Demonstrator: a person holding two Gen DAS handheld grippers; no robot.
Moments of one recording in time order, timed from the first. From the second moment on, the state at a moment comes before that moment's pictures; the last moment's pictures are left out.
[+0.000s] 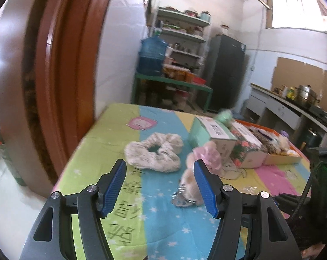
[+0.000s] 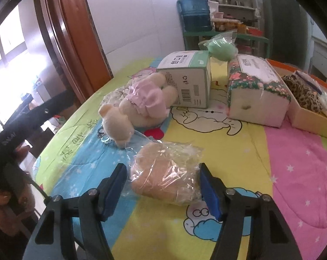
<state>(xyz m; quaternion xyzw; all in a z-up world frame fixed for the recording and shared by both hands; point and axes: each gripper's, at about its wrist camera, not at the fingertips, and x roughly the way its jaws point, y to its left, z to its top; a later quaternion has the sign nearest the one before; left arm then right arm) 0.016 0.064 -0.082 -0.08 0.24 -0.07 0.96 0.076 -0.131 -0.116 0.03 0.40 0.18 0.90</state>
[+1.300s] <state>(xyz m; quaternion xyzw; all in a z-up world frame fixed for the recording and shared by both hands) 0.087 -0.017 -0.121 -0.04 0.36 -0.24 0.90 0.069 -0.171 -0.091 0.05 0.36 0.16 0.92</state>
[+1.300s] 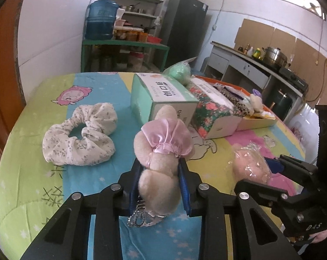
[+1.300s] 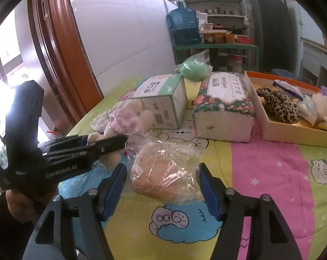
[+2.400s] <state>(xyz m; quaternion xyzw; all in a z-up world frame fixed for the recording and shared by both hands) 0.064 -0.093 -0.036 -0.06 0.28 -0.27 0.92 0.056 -0.290 -0.034 0.10 0.26 0.06 0.96</state>
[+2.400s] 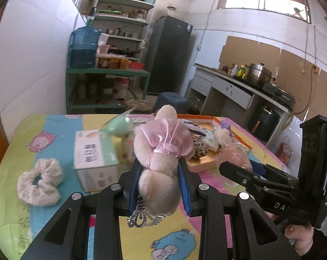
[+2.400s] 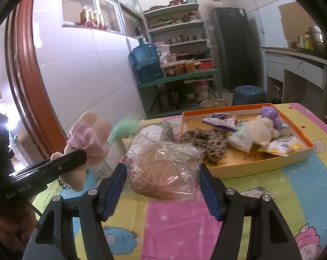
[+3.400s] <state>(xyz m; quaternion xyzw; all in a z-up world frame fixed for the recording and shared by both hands) 0.120 -0.240 -0.014 -0.06 0.28 -0.28 0.91 0.087 -0.420 -0.015 0.10 0.22 0.00 0.97</state>
